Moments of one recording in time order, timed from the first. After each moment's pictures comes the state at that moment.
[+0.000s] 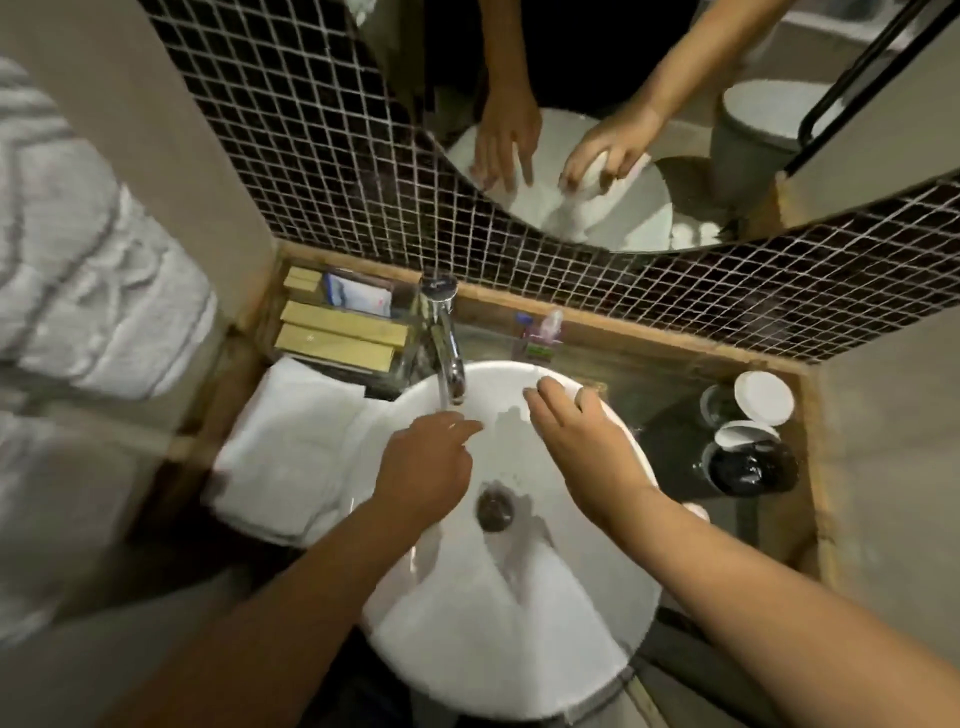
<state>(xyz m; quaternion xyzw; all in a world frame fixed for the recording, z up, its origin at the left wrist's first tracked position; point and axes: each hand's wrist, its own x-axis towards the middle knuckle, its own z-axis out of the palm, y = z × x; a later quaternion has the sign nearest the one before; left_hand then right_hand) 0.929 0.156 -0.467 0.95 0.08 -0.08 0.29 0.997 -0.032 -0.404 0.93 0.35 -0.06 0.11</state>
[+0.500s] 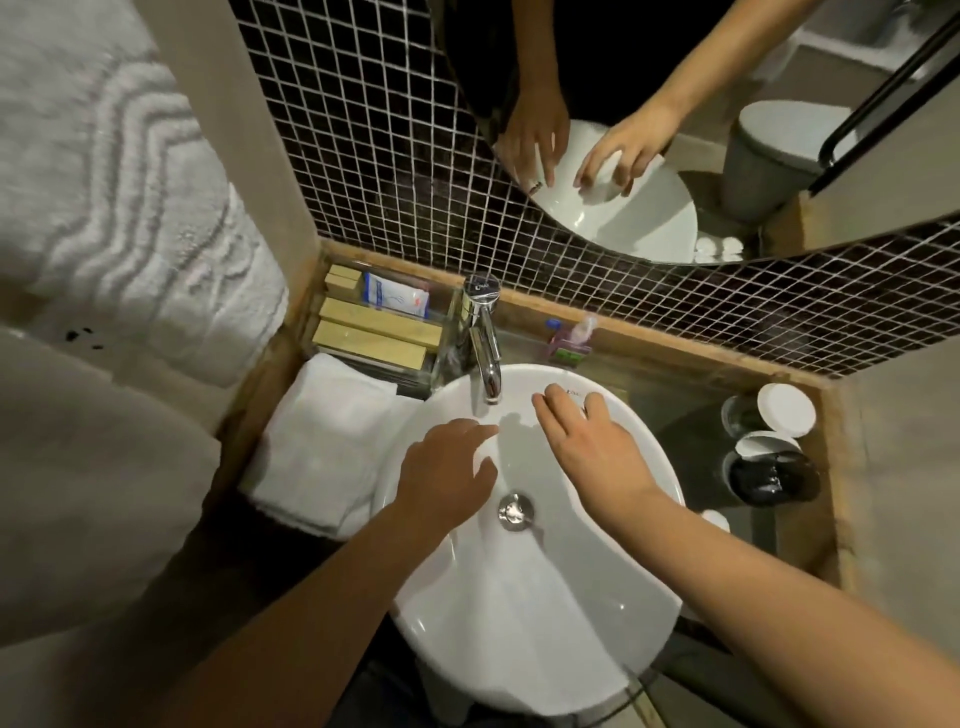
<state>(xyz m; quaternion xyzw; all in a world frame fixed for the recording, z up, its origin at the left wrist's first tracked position) 0.906 0.174 -0.474 0.93 0.12 -0.07 0.34 0.983 -0.004 -0.419 0.93 0.33 -0.13 0.13</state>
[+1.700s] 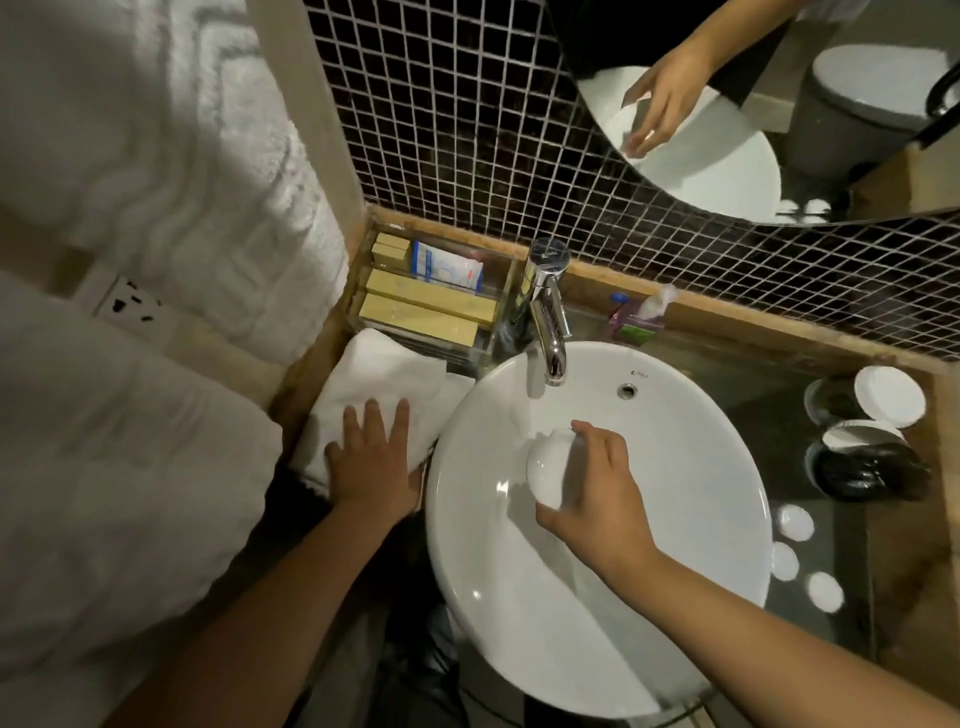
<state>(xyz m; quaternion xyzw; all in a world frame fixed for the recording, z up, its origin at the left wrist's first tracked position) 0.854 0.293 -0.566 0.97 0.19 -0.18 0.00 0.911 0.031 -0.493 0.94 0.11 -0.17 -0.28</state>
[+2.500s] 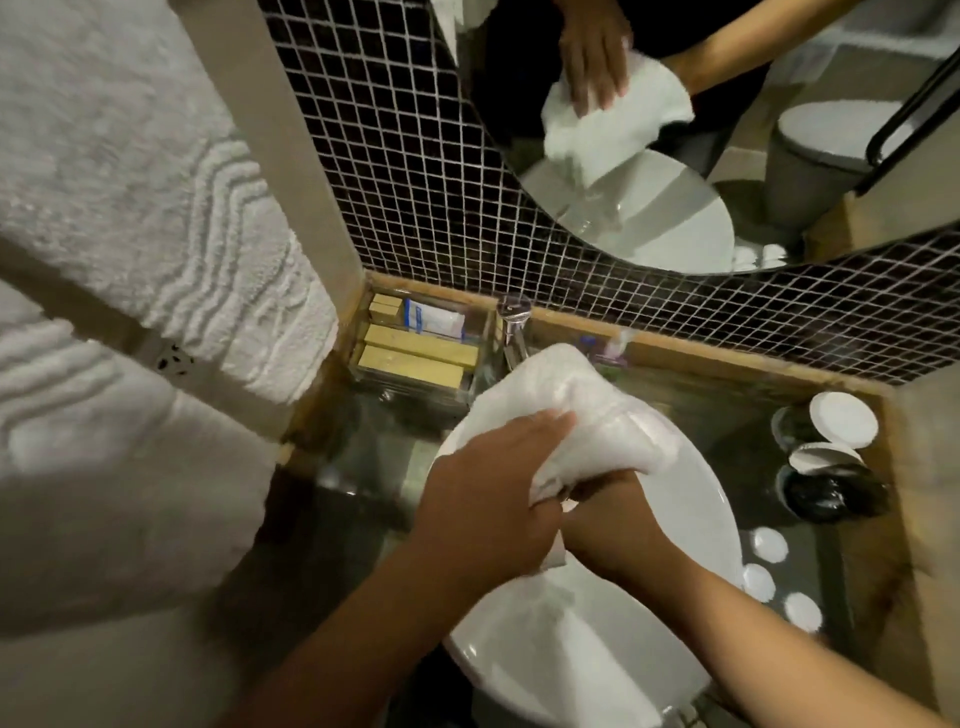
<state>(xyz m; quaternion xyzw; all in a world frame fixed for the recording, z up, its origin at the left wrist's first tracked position) 0.877 0.170 -0.332 0.93 0.02 -0.02 0.36 0.926 0.020 -0.394 0.81 0.13 -0.20 -0.53</state>
